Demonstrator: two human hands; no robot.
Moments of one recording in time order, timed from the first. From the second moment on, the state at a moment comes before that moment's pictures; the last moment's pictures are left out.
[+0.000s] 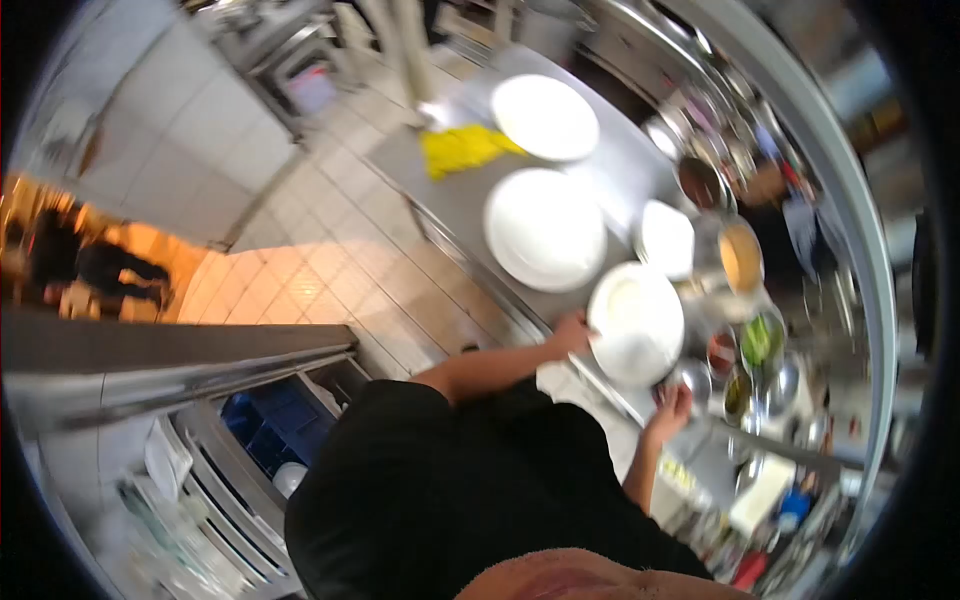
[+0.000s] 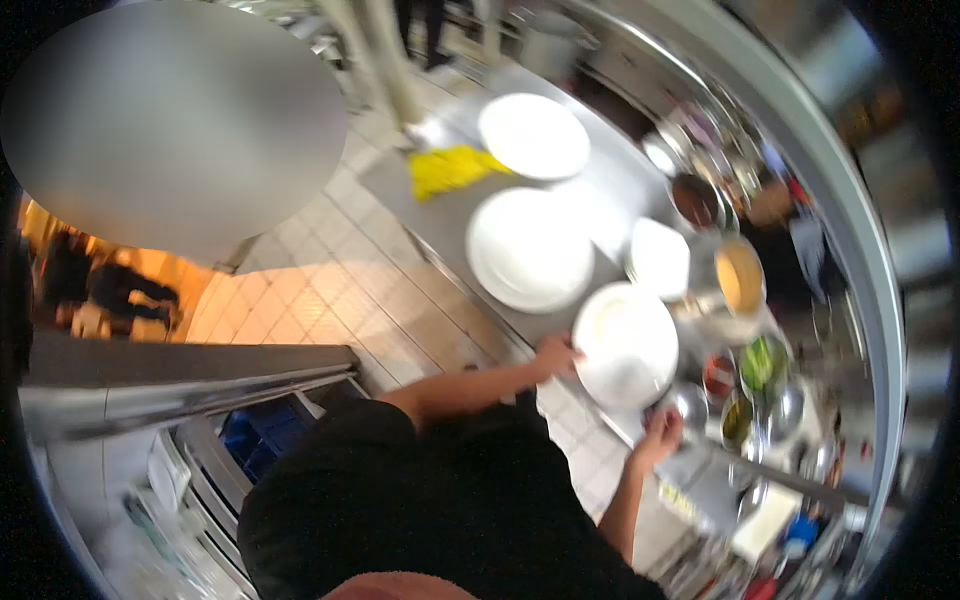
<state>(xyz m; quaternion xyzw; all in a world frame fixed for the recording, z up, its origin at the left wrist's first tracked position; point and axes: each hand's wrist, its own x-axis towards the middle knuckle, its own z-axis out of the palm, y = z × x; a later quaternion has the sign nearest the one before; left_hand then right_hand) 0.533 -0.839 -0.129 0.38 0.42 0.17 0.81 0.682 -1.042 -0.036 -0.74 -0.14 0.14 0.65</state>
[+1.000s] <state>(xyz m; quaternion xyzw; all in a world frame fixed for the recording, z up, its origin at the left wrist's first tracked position) 0.216 -0.330 0.083 0.78 0.32 0.47 0.27 0.328 -0.536 0.006 -0.57 -0.37 0.56 0.48</state>
